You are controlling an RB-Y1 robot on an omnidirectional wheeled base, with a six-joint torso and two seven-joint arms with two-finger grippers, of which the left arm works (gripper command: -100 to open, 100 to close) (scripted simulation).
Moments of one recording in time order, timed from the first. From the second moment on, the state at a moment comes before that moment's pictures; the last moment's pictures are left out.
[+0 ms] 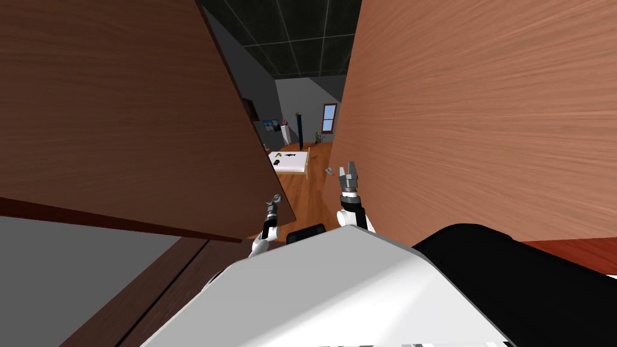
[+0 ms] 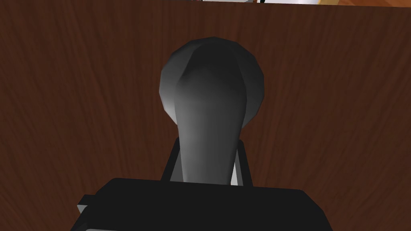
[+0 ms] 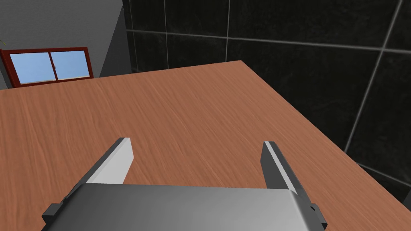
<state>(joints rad) -0.19 0.10 -0.08 -0.58 0.24 -0.81 -0.04</state>
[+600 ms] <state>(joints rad) -0.21 0.11 -0.04 -0.53 0.26 -0.84 -0.05</state>
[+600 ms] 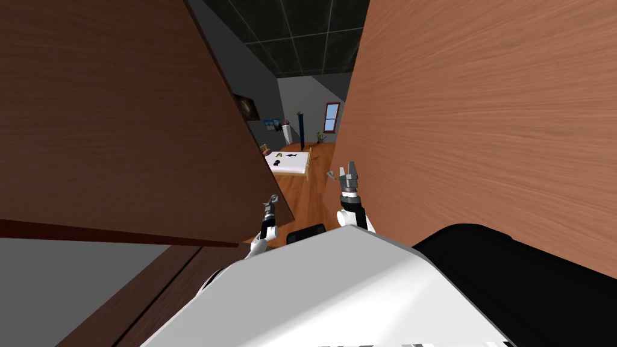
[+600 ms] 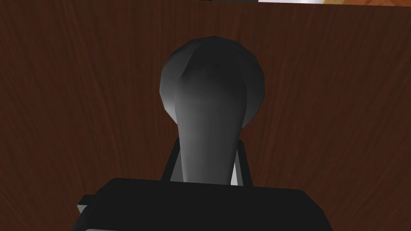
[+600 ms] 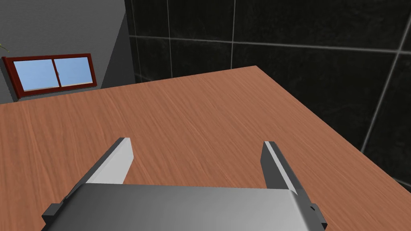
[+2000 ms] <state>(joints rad) -0.22 0.10 0.08 -0.52 0.33 -0.84 -0.14</state>
